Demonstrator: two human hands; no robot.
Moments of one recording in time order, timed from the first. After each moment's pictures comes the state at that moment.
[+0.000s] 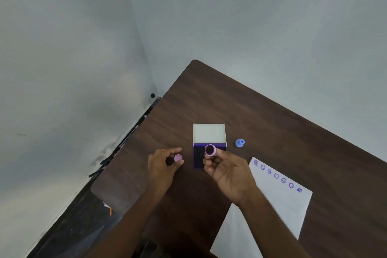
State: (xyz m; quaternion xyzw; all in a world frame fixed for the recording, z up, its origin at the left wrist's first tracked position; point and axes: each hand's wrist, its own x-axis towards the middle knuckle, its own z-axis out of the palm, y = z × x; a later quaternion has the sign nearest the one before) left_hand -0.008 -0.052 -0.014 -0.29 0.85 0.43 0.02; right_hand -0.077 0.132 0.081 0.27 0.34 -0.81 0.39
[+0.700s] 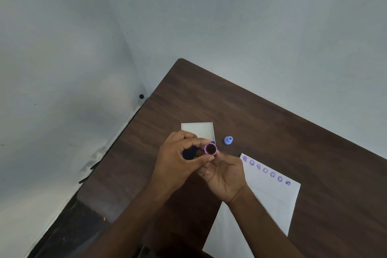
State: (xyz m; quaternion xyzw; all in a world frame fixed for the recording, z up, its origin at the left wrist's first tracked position) left_hand -0.048 -0.006 0.102 -0.05 0.87 0.50 -0.04; right_hand -0.076 0.142 0.068 0.24 0.15 -0.87 0.40
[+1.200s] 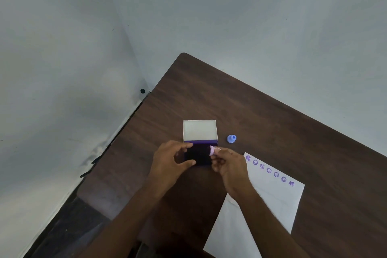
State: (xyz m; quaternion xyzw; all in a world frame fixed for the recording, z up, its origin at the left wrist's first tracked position) left_hand -0.039 -0.025 0.033 -0.16 0.88 0.44 0.06; right_hand -0.092 0.156 0.033 0.27 0.60 -0.69 0.28
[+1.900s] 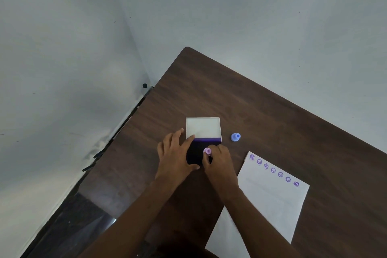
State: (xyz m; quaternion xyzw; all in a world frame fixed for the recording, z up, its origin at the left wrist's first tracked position) left_hand -0.052 -0.016 -0.012 -0.12 0.96 0.18 0.16; right_hand -0.082 0.135 -0.021 -0.07 0.94 -0.29 0.17
